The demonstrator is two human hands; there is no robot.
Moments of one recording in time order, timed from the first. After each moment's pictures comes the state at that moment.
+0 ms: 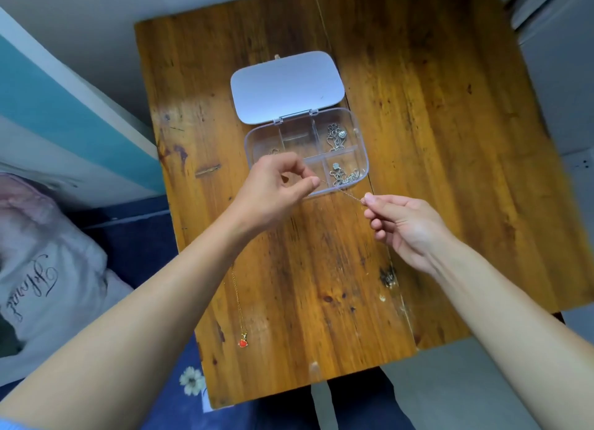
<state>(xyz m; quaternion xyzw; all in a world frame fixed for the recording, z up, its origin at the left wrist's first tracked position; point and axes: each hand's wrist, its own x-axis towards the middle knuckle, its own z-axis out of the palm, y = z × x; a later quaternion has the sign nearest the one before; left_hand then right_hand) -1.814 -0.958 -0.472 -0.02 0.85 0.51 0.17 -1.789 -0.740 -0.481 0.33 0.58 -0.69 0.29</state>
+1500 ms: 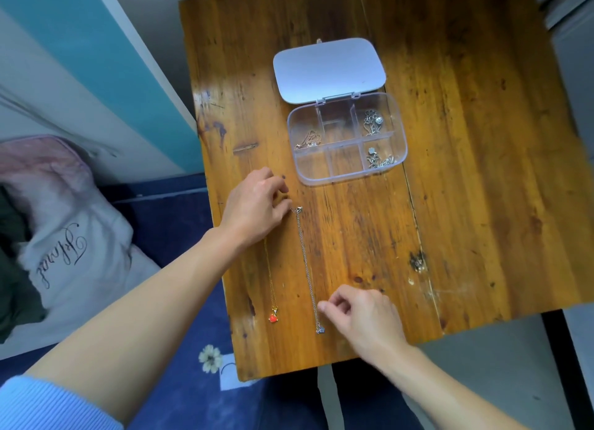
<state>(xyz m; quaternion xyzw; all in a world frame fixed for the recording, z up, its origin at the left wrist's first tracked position) -1.759 -1.035 -0.521 0.03 0.96 0.25 0.12 -1.630 -0.822 -0.507 -0.01 0.91 -0.26 0.31</state>
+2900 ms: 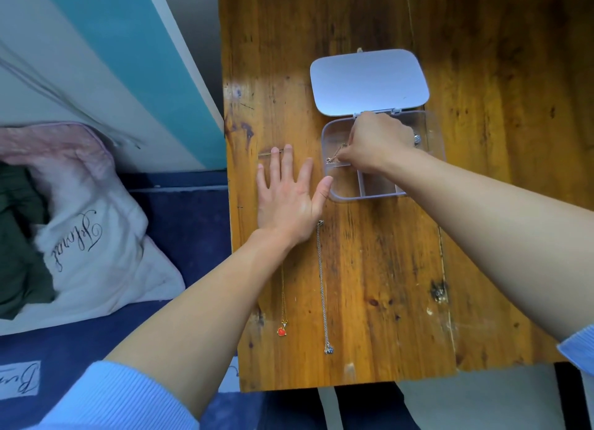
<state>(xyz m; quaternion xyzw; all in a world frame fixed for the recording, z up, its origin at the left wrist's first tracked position) -1.775 -1.011 -0.542 -0.08 0.98 0.17 0.11 -1.901 -0.888 -0.505 -0.10 0.97 -0.06 0.20</state>
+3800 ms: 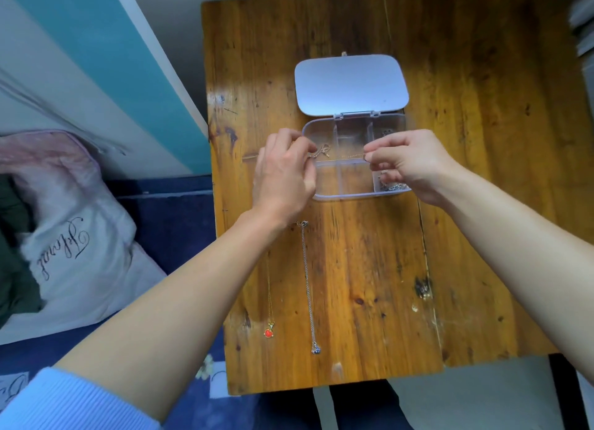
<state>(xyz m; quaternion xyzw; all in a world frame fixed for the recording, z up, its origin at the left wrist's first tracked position) -1.805 -0.999 -0.497 -0.05 0.95 0.30 -0.05 -1.874 -0.808 -0.478 0.13 0.79 -0.52 0.28</state>
